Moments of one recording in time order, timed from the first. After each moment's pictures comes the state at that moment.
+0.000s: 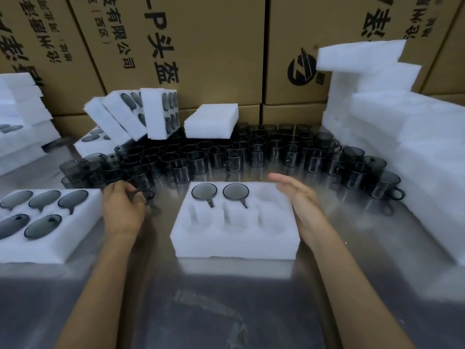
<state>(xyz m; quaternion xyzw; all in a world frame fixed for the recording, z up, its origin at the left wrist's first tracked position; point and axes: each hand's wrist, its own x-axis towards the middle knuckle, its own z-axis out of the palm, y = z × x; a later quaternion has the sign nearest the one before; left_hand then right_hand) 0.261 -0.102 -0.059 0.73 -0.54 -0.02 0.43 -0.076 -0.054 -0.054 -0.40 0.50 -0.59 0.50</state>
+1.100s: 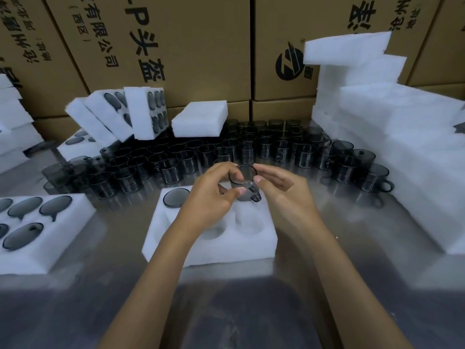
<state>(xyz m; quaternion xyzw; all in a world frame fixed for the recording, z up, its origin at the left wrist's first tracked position) 0.107 -0.073 -0.019 0.40 -0.77 -0.27 0.42 -0.070 -0.055 -0.048 -0.54 0.45 -0.61 0.37</state>
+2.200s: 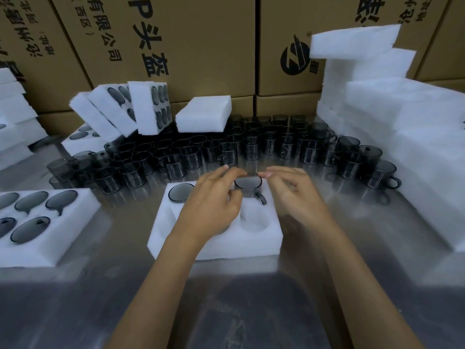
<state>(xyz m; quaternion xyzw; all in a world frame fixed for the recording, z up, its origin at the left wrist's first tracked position) 0.116 -0.059 -0.023 0.47 -0.83 -0.09 0.30 -0.077 -0.048 -0.044 -0.60 0.58 -0.49 0.25</state>
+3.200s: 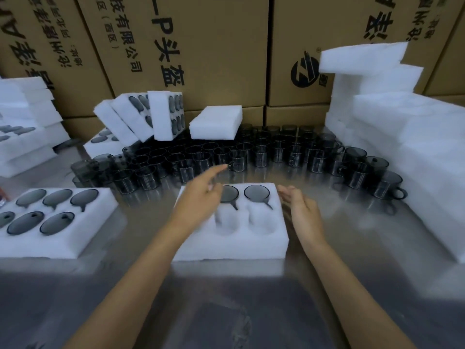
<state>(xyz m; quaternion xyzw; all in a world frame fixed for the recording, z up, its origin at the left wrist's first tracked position) 0.157 -0.074 -0.023 0.52 -0.71 -0.28 0.39 -0.056 -0.038 -0.068 -0.41 0.60 -0.58 0.37</state>
